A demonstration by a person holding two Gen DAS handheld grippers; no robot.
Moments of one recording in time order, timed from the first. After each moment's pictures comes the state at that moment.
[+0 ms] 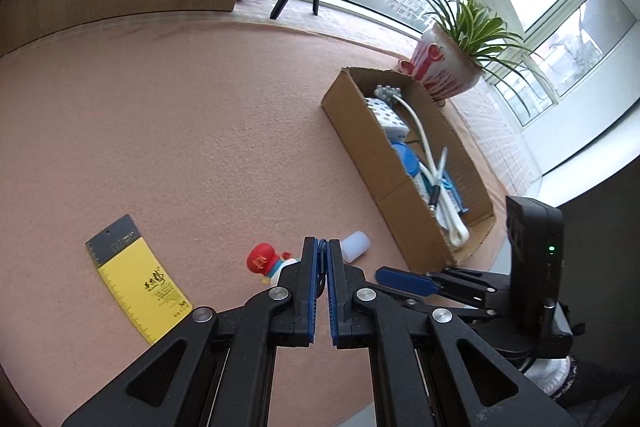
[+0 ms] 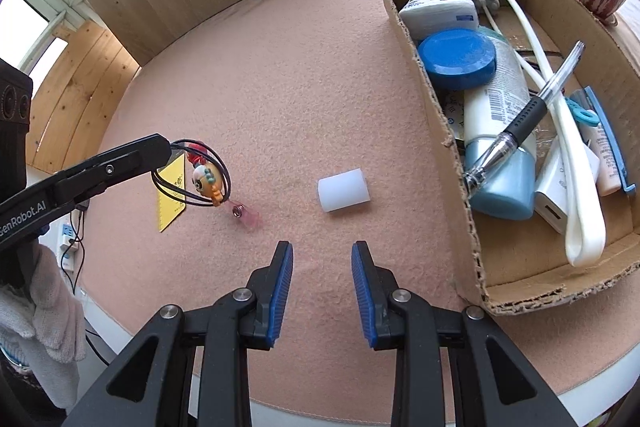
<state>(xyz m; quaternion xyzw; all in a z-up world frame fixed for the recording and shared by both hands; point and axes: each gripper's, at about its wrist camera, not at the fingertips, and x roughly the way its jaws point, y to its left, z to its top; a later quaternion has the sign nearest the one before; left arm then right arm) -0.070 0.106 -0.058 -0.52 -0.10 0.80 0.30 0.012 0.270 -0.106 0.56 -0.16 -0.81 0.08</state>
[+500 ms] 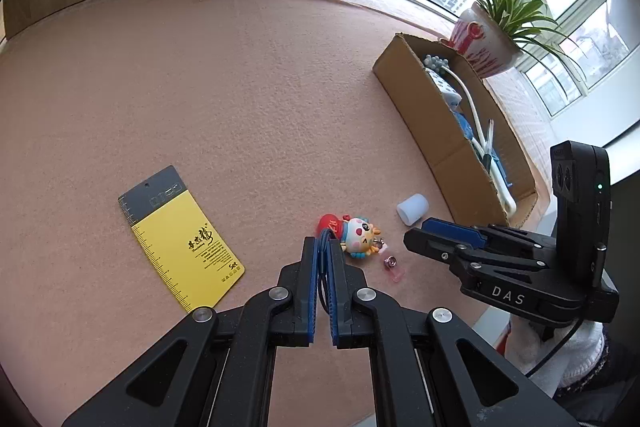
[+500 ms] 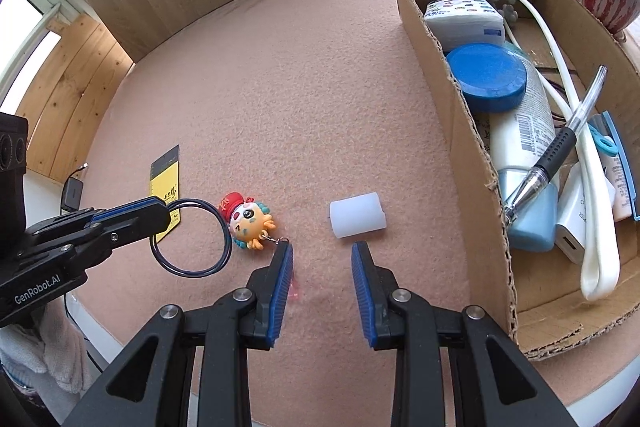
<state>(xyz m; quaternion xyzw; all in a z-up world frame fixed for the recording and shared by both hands) -0.063 0.077 -0.097 -0.55 -0.08 0.79 0.24 -0.006 0.258 -0.106 0.56 -0.14 -0.81 0.07</state>
